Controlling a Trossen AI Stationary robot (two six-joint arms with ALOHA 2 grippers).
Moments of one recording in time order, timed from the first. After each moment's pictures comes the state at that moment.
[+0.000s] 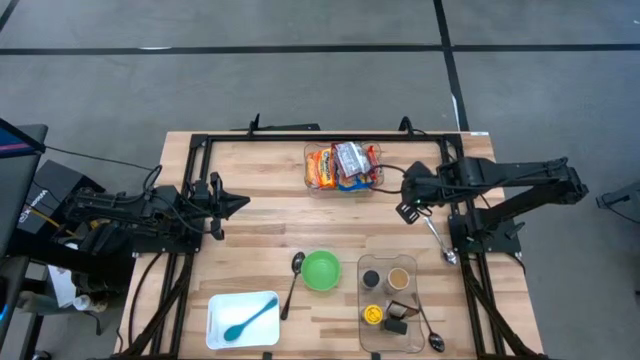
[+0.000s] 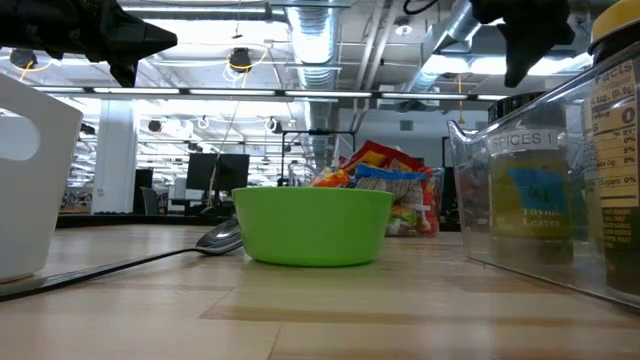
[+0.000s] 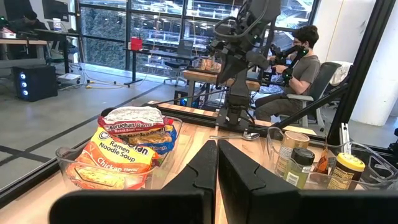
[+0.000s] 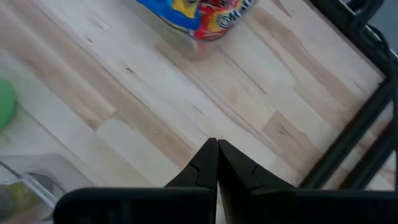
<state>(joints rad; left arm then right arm) -0.12 0.24 0.22 0.06 -0.34 -0.11 0.07 1.21 1.25 -1.39 0.39 0.83</state>
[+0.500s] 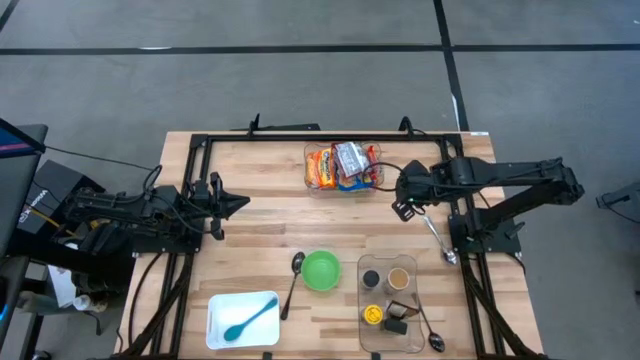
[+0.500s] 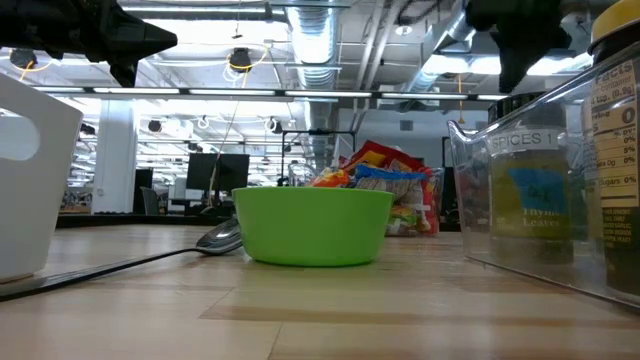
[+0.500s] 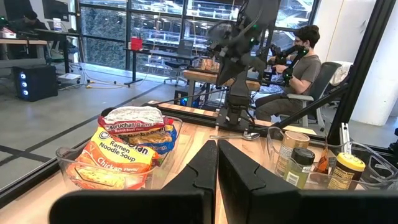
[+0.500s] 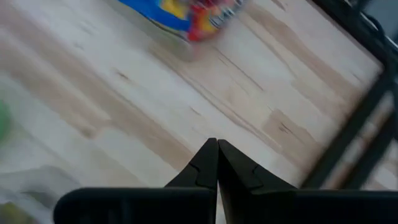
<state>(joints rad) -0.12 0.24 0.22 0.06 -0.34 -0.11 0.05 1.24 1.25 -1.39 0.39 0.87</state>
